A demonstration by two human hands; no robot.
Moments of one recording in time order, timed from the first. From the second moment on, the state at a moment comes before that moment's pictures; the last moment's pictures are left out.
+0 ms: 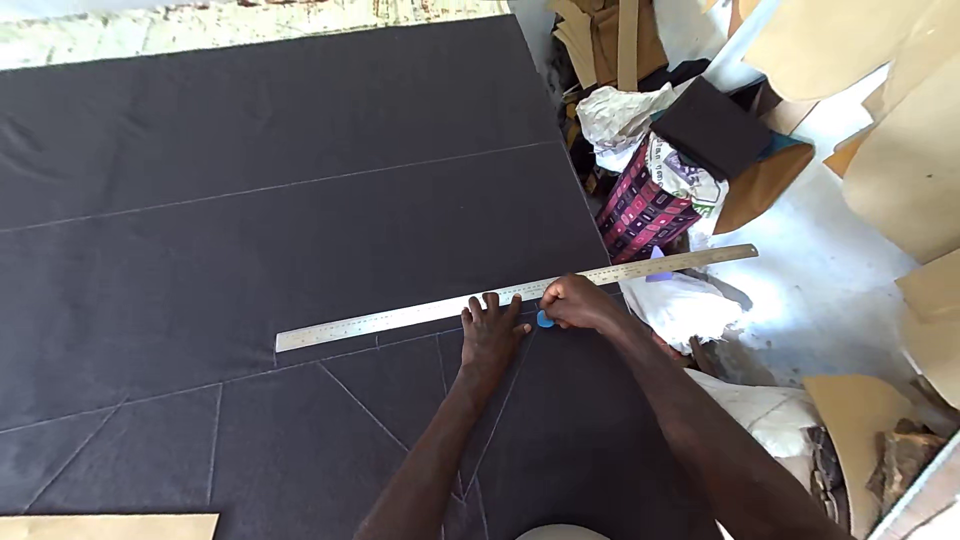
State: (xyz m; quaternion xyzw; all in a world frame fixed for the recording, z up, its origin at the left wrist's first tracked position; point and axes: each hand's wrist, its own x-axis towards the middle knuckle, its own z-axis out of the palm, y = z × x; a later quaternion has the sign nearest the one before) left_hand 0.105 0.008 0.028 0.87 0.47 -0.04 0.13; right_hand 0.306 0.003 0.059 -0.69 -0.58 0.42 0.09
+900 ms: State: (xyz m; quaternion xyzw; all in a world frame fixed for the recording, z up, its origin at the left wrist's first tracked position) left_hand -0.089 0.029 -0.040 0.82 0.47 0.26 0.20; right_hand 0.437 -0.049 -0.030 -0.58 0.00 0.39 0.72
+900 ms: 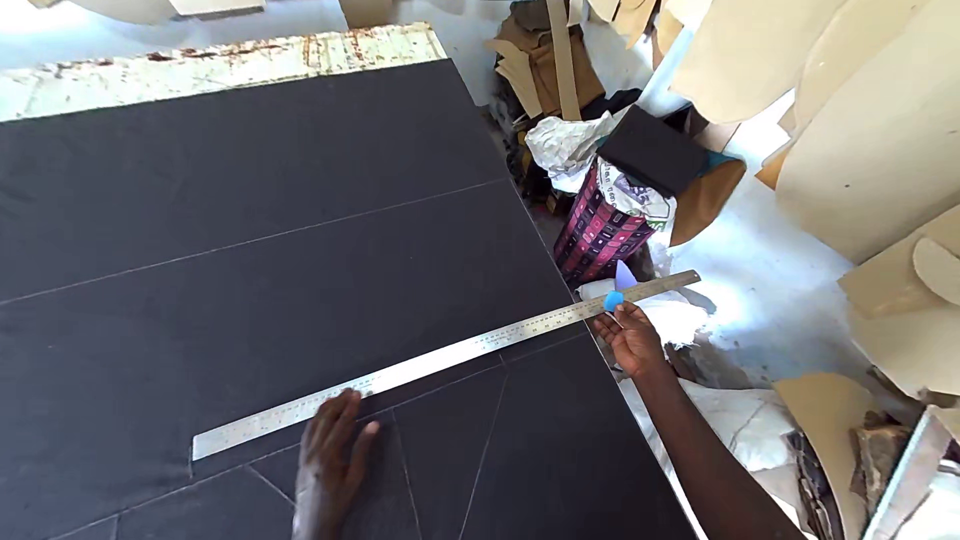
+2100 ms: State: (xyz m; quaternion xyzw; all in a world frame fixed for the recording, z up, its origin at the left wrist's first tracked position) left_hand -0.084 0.230 -0.051 0.79 0.58 0.20 0.05; right_hand 0.452 0.176 -0.003 -0.58 -0.09 0.36 0.73
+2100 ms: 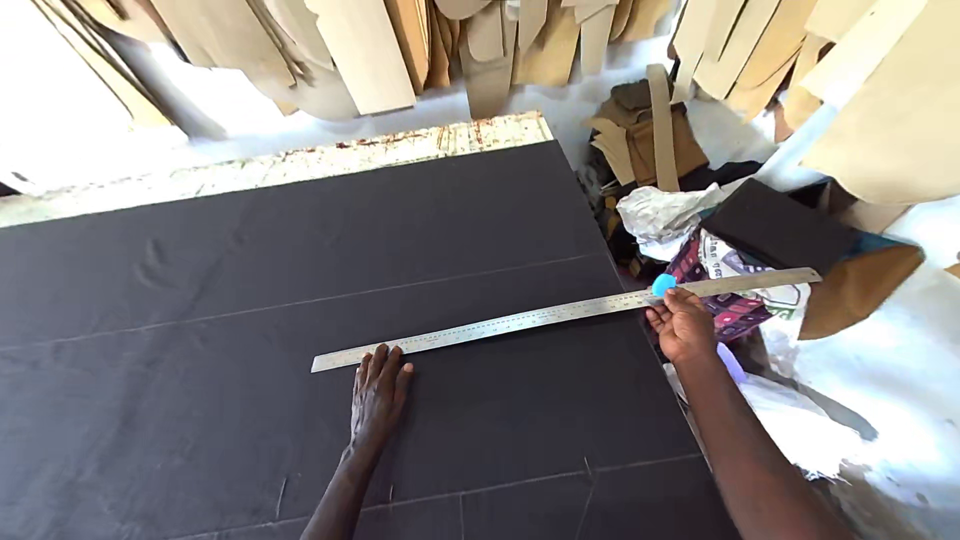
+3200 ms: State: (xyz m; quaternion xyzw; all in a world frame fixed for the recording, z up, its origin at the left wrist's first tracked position) left_hand -0.048 0.352 -0.064 0.77 0.61 0.20 0.01; right_hand 0.460 0.294 -0.030 -0.52 0.01 0.31 0.80
